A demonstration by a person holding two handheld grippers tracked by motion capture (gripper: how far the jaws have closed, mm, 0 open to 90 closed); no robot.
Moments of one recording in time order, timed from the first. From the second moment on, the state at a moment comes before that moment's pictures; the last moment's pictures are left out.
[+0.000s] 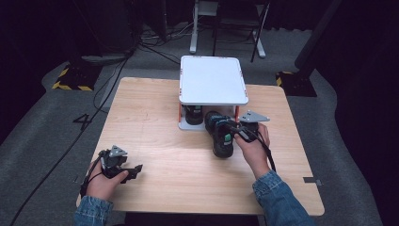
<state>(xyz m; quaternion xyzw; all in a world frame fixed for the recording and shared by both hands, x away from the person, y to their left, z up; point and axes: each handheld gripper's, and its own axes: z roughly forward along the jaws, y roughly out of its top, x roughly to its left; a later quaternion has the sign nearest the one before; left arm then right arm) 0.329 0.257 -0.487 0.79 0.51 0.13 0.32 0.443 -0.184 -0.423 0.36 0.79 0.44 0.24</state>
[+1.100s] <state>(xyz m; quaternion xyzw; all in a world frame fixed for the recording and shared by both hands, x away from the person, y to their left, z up) 0.341 0.245 -0.491 0.80 0.50 0.11 0.32 0.436 -0.190 -0.411 0.39 0.77 0.41 0.28</state>
